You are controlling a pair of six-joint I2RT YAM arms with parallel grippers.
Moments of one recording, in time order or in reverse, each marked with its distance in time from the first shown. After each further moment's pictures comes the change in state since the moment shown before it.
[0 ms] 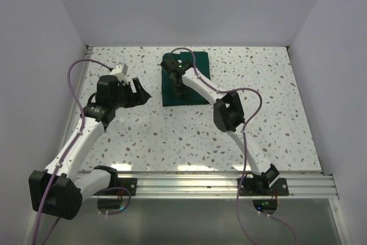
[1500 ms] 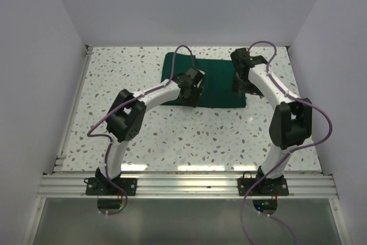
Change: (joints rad) left arm -0.512 1.035 0.808 -0.277 -0.366 0.175; right arm -0.441 -0.783 -0.931 0.041 0.233 0.124
